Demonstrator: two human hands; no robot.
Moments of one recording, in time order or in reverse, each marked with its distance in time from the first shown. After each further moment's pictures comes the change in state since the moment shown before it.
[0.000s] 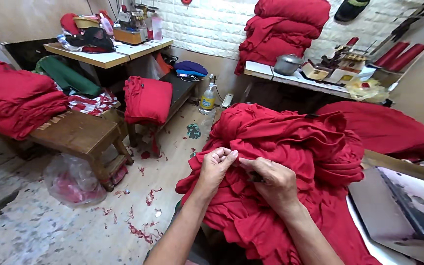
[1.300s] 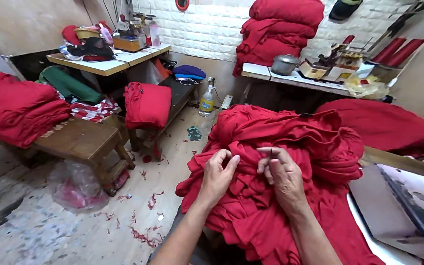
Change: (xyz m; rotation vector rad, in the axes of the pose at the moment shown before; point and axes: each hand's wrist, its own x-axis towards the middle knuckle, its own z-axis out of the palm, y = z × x) left_hand -0.004 -0.006 0.005 0.488 0.006 0.221; right_hand -0.014 0.017 -0.006 0.825 0.074 0.499
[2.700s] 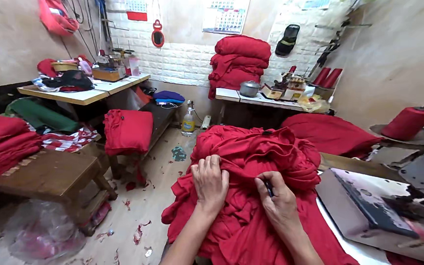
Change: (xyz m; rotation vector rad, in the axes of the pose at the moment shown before) left_hand 0.022 0.013 0.036 0.740 0.194 0.382; right_hand -0.017 -0.022 -0.018 -0.797 0.237 -0.158
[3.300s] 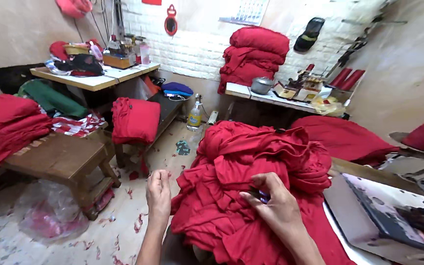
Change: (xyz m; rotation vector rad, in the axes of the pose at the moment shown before) left_hand -0.051 -0.096 -0.074 -0.391 0.102 -0.520; right_hand -0.003 -0.009 -0.004 -0.014 -0.238 0.020
